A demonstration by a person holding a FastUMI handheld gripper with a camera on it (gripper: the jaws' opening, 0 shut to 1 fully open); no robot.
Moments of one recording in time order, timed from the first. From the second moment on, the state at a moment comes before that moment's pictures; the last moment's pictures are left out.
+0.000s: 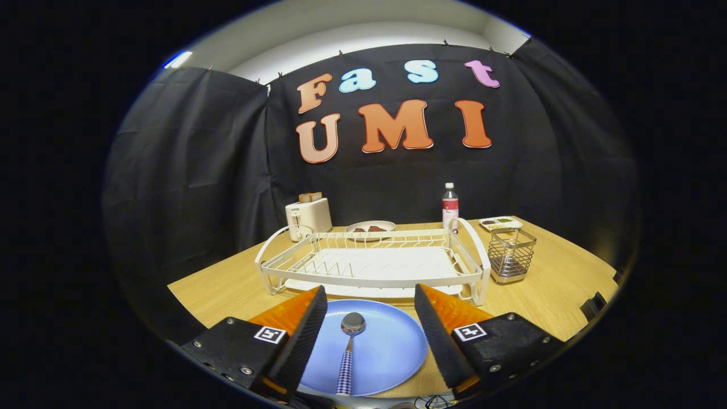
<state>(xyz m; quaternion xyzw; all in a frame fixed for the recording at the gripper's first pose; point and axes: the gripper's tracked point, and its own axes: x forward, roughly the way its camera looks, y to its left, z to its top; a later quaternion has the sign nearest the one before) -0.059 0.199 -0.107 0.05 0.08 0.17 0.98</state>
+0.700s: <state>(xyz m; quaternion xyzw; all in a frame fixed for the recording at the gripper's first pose) -0.016 0.069 -0.028 0.02 0.03 0.08 1.00</state>
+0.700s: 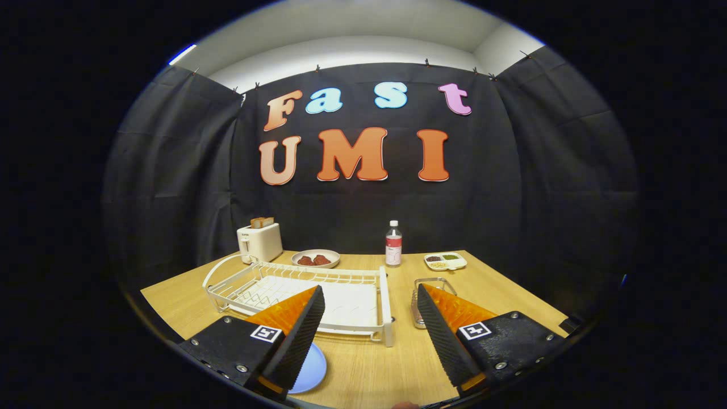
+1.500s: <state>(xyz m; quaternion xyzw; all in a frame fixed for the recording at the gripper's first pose) -0.006 -0.007 -0.006 0.04 0.00 0.02 1.00</state>
